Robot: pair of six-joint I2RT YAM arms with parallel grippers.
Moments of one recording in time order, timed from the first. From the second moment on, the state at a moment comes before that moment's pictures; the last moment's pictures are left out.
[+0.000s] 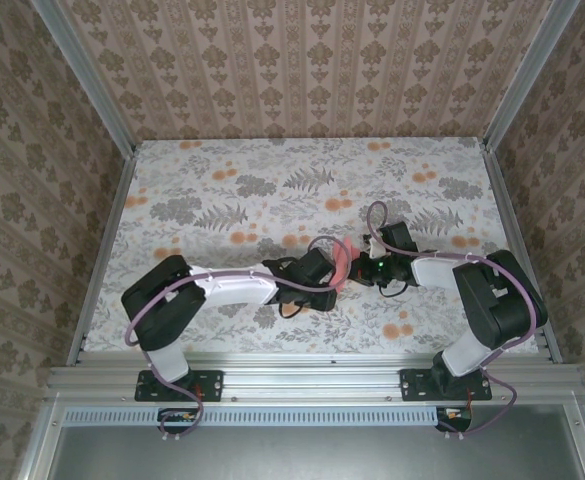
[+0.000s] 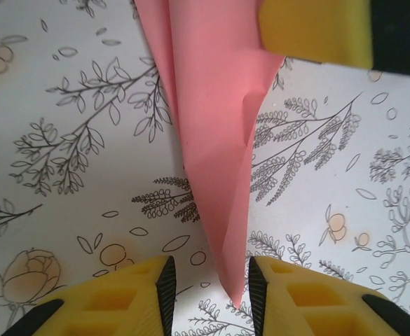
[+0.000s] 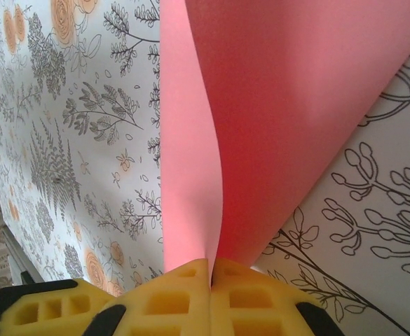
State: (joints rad) left arm -1.08 1.75 0.97 -0.28 0.07 -0.66; right arm 0.30 1.60 0.62 -0.01 -0.59 0.62
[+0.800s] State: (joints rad) left arm -1.14 1.86 1.13 -0.48 -0.09 -0.56; right arm 0.30 1.60 0.65 -0.06 -0.59 0.59
